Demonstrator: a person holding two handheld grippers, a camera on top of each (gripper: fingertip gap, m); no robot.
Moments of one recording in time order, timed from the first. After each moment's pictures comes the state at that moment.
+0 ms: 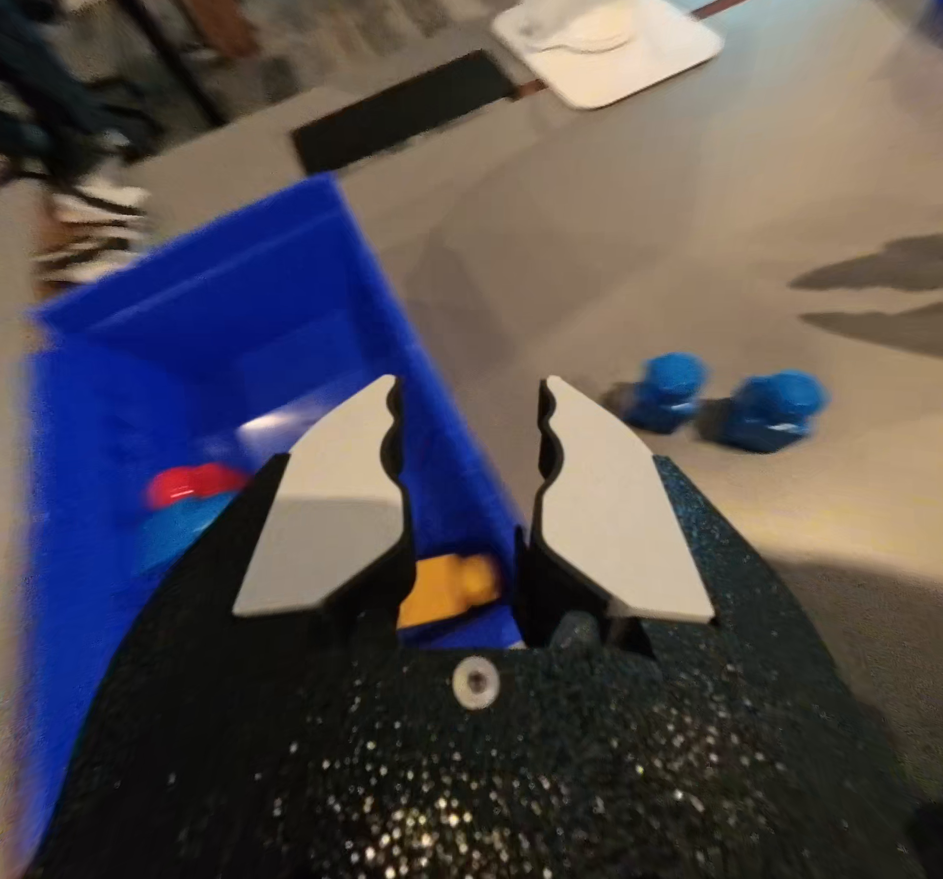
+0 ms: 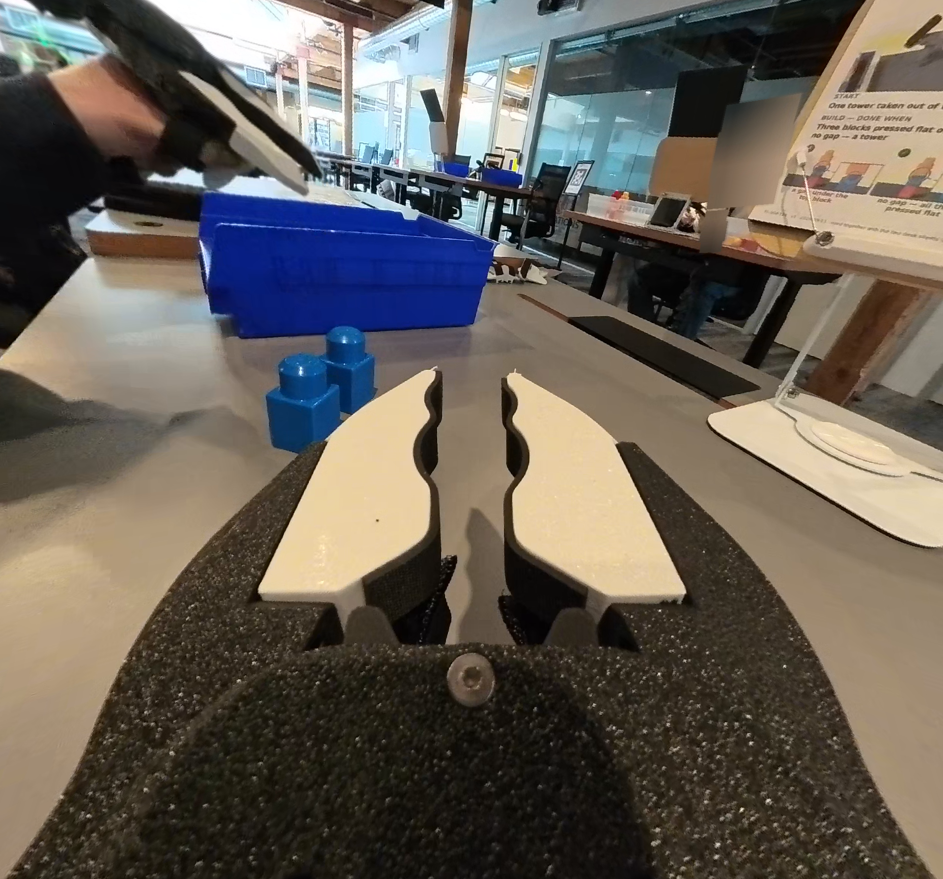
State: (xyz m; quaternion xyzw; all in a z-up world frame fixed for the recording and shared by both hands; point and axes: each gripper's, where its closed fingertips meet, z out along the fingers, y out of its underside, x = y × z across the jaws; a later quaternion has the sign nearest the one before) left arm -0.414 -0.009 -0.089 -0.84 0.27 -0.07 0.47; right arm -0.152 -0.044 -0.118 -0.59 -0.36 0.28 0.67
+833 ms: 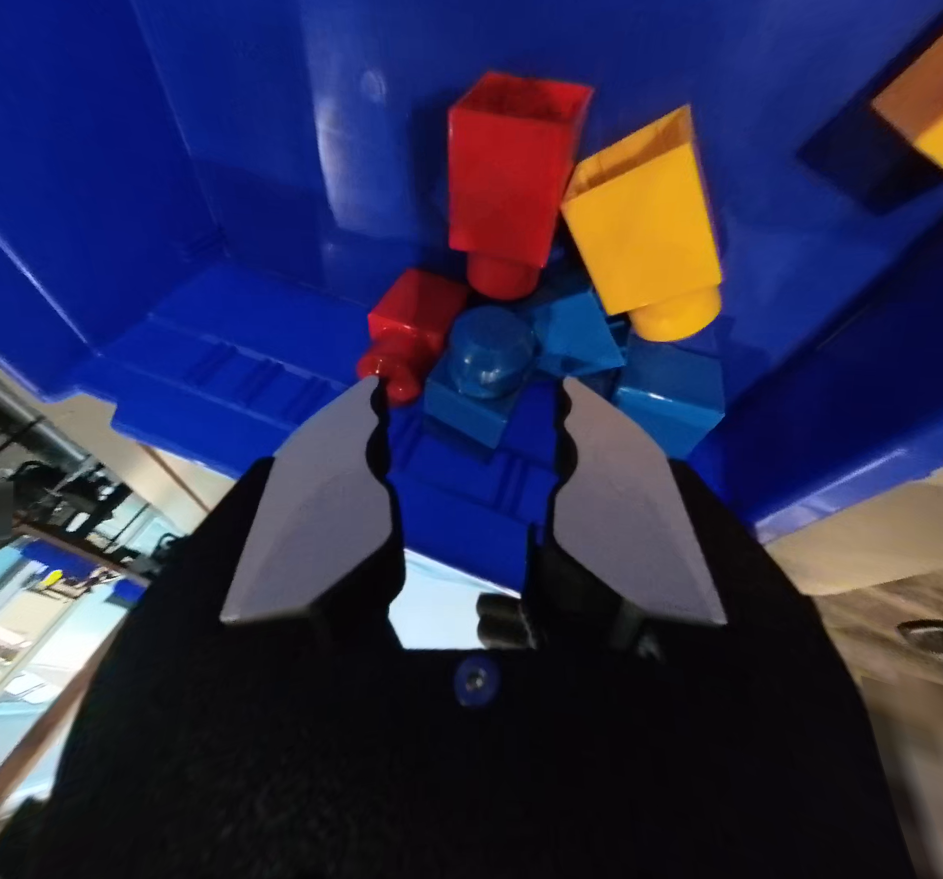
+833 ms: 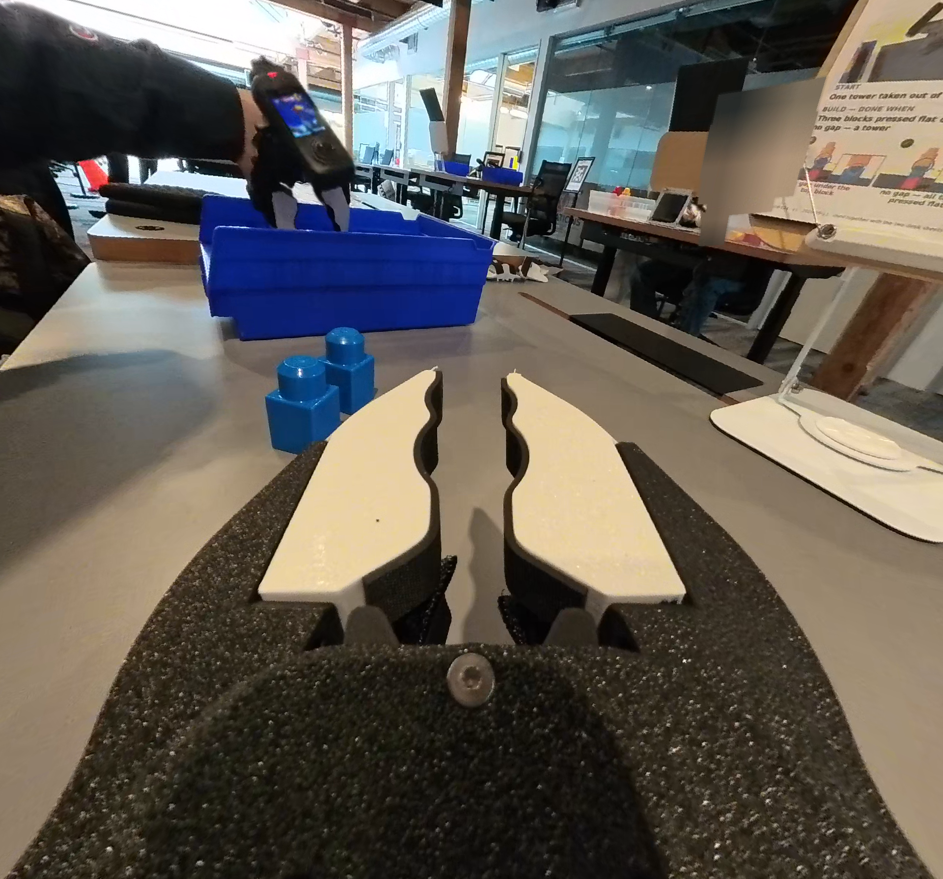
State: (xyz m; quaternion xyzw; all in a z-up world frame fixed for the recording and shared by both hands) left arm -0.599 0.046 -0.177 -0.73 0.64 0.22 0.01; right arm -0.151 -0.043 -0.118 -0.59 -0.36 0.28 0.67
